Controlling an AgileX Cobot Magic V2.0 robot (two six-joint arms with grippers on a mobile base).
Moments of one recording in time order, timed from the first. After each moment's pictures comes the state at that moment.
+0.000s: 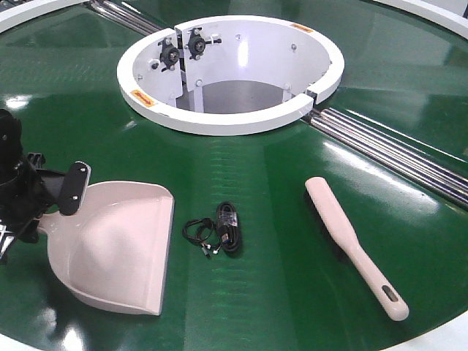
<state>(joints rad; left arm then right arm) -0.11 1.72 -1.18 0.21 1.00 1.36 0.05 -0.01 0.03 -0.07 0.12 0.04</state>
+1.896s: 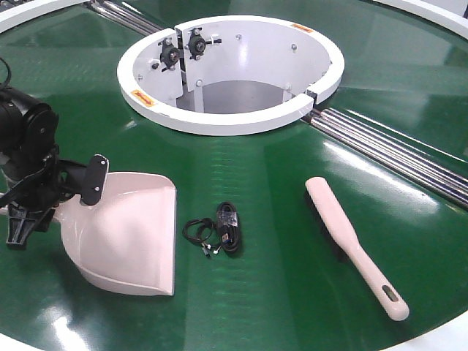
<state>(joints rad) -0.21 1.80 -1.30 0.32 1.10 1.22 0.05 -0.01 0.03 -0.07 0.12 0.04</state>
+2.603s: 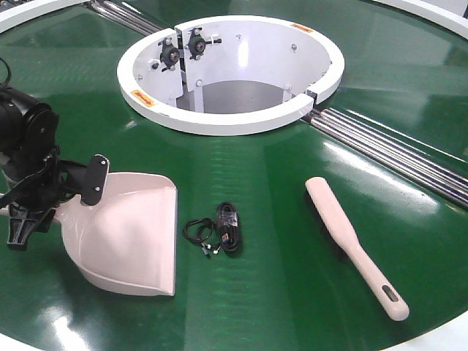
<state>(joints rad) -0.21 1.80 -1.30 0.31 1.10 1.22 0.05 -0.01 0.03 -0.07 0.12 0.04</state>
